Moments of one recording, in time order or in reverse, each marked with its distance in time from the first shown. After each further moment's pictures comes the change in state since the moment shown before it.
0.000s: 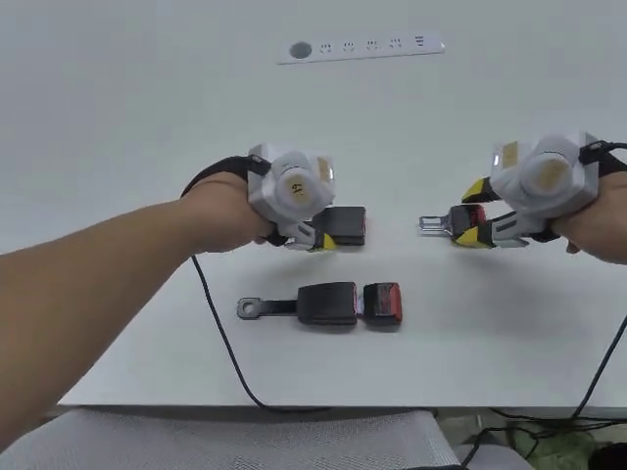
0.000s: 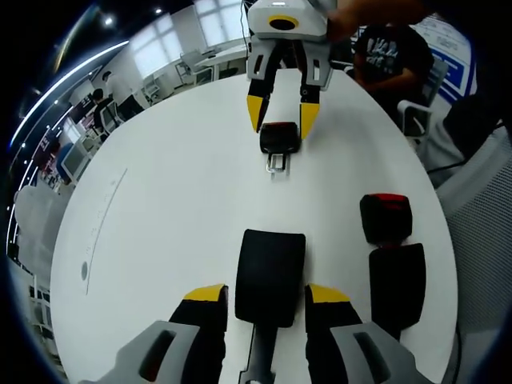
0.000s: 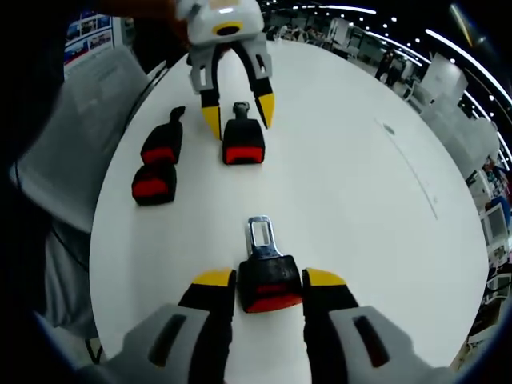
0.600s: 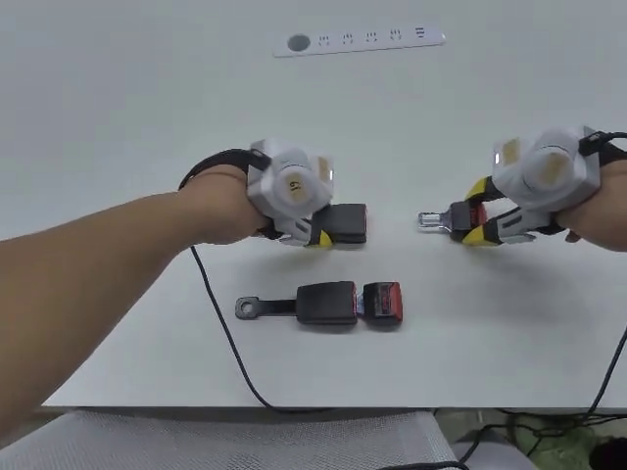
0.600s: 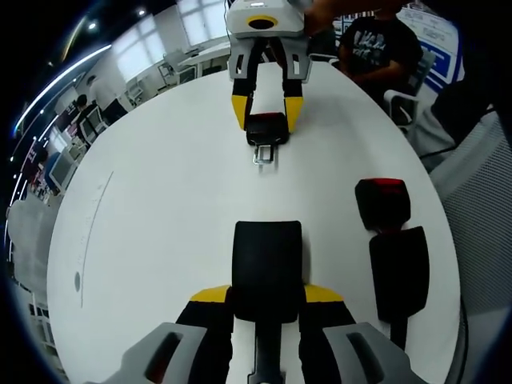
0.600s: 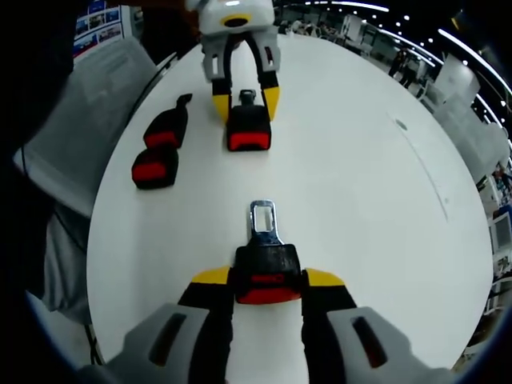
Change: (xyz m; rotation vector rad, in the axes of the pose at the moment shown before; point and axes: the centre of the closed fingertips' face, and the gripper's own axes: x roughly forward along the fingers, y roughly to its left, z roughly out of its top) left arm 0.006 -0.004 -0.002 0.066 0.021 -0.063; right arm 0.009 0.003 -0.004 -0.045 0.031 0.059
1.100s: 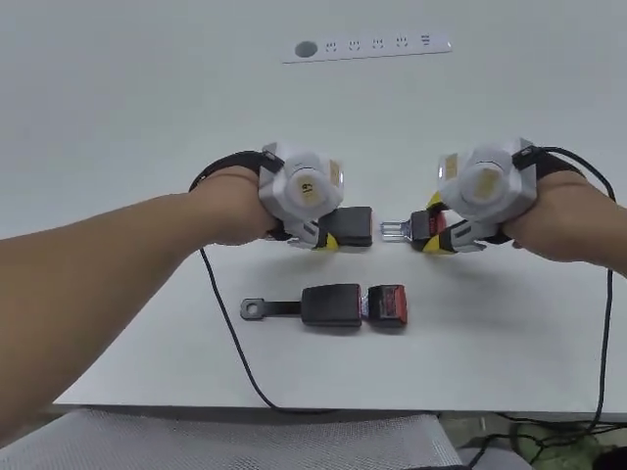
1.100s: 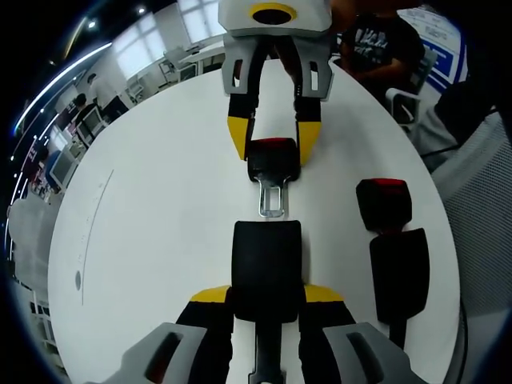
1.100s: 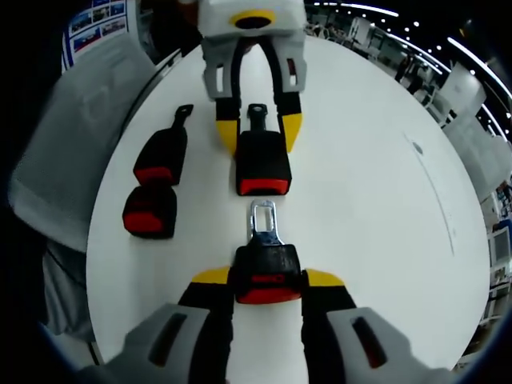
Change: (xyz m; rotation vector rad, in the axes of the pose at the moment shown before) left arm 0.000 0.000 0.000 -0.006 0.014 0.006; right arm 0.026 0.010 0.050 -0.031 0.009 -0.002
